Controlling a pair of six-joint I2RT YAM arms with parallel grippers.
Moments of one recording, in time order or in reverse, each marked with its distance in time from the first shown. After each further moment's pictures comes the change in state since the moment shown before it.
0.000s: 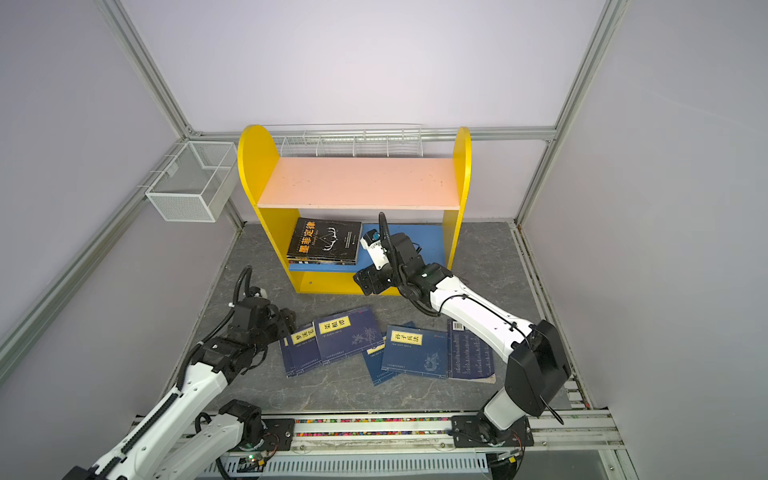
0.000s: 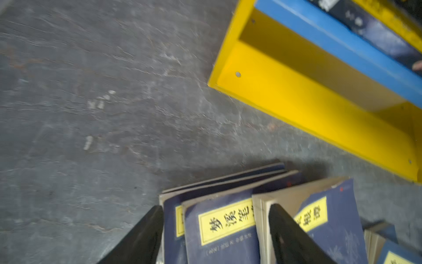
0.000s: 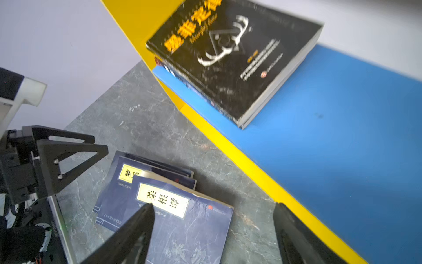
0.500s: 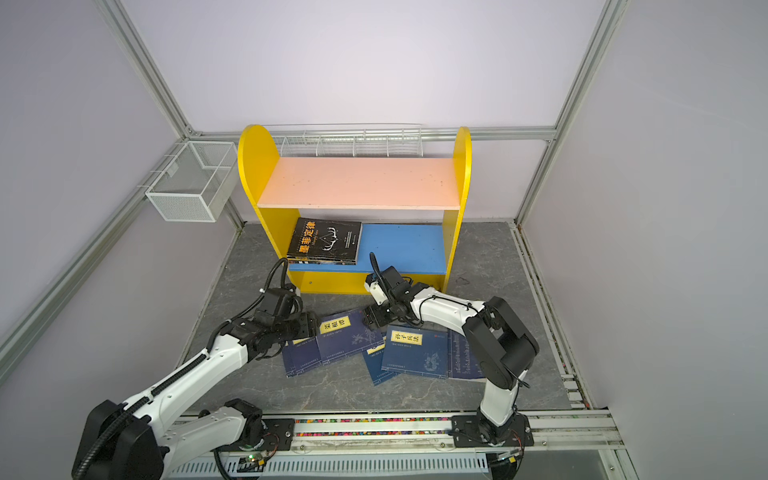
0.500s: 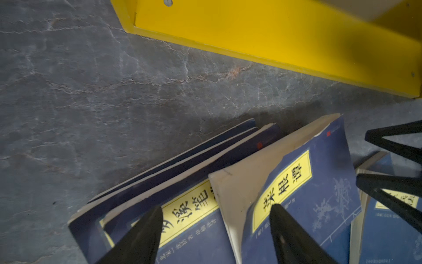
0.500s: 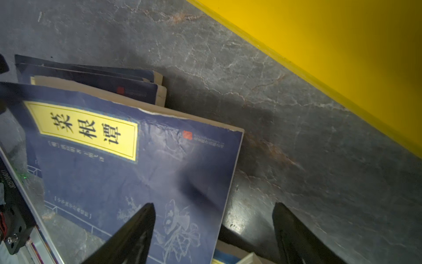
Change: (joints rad) left arm -0.086 0.255 0.071 0.028 0.142 0.086; right arm 0.008 0.203 -0.148 -0.011 -0.083 0.050
